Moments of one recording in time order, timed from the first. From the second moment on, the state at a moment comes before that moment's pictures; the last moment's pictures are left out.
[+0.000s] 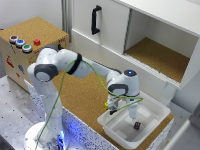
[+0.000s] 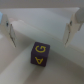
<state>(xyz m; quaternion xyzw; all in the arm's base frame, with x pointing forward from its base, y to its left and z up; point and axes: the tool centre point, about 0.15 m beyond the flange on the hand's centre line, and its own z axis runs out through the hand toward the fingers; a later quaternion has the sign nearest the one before) 0.310 -0.456 0.273 0.88 -0.46 0.06 0.08</state>
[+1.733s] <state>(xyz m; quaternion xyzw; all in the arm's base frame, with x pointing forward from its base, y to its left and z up) 0.355 -0.454 0.257 0.88 -0.46 0.07 0.05</state>
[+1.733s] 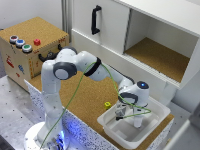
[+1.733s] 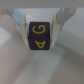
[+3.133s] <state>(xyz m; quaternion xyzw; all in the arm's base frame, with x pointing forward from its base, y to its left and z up) 0.586 -0.250 0.485 0.97 0.00 0.26 -0.01</state>
